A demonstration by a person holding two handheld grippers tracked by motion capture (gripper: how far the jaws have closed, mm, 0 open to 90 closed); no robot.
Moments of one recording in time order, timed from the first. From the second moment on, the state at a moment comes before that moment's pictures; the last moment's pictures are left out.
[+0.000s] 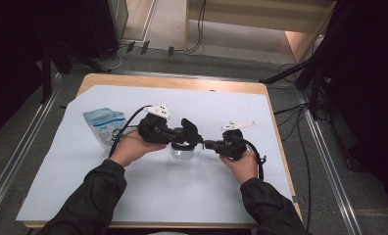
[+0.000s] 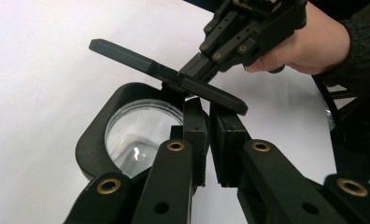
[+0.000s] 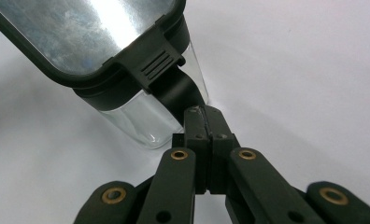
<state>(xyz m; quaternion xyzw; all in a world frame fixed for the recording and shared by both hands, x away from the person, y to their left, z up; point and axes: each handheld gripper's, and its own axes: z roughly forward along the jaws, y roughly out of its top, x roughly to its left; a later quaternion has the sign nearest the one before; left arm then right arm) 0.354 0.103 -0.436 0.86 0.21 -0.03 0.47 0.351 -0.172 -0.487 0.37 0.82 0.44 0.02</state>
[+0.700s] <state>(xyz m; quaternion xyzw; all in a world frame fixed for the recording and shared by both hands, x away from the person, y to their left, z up) 0.359 0.077 -0.432 0.86 0.22 -0.04 0.46 0.349 -0.166 -0.490 0.39 0.81 0.44 0.03</state>
